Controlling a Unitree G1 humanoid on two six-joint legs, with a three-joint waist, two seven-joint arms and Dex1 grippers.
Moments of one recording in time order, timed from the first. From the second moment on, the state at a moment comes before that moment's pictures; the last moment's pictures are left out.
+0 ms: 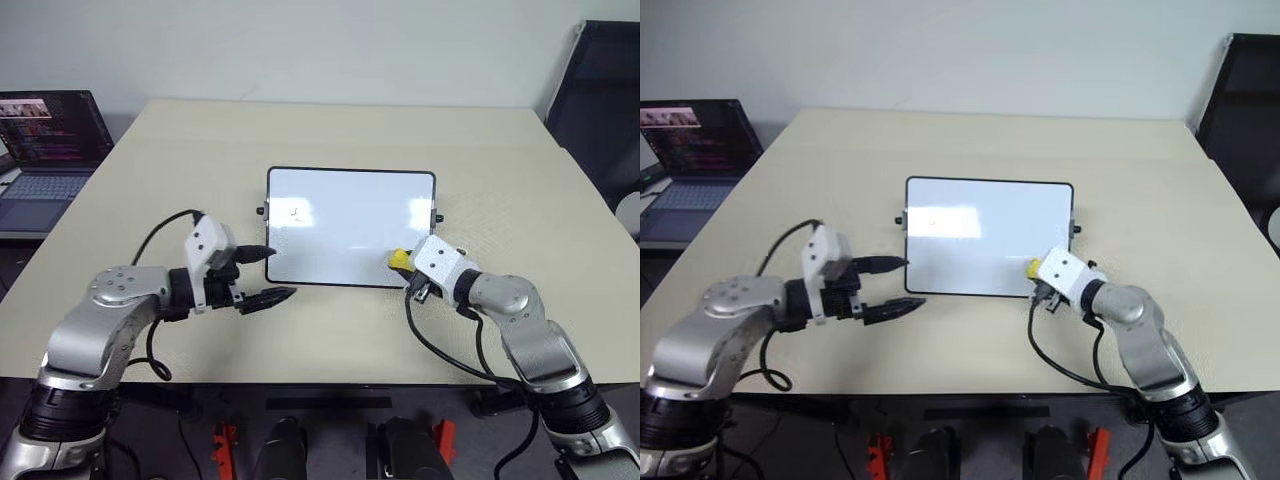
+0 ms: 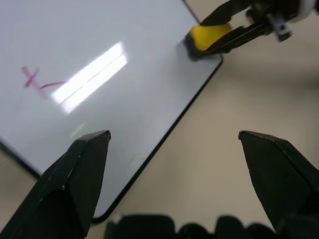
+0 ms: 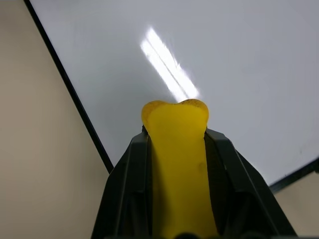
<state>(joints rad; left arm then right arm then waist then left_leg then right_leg) -0.24 0.81 0.11 -0.27 -0.51 0.58 -0.99 -0.35 -0.49 0.20 -0.38 -0.14 0.60 0.70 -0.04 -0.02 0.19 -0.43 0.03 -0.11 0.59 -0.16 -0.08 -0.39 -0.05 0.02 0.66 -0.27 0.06</state>
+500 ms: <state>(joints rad) -0.04 0.84 0.36 -0.31 -0.52 0.63 -0.86 -0.59 -0.27 0.36 -0.31 -0.02 0.66 0.64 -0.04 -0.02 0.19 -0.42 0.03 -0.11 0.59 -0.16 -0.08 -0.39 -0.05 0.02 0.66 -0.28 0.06</state>
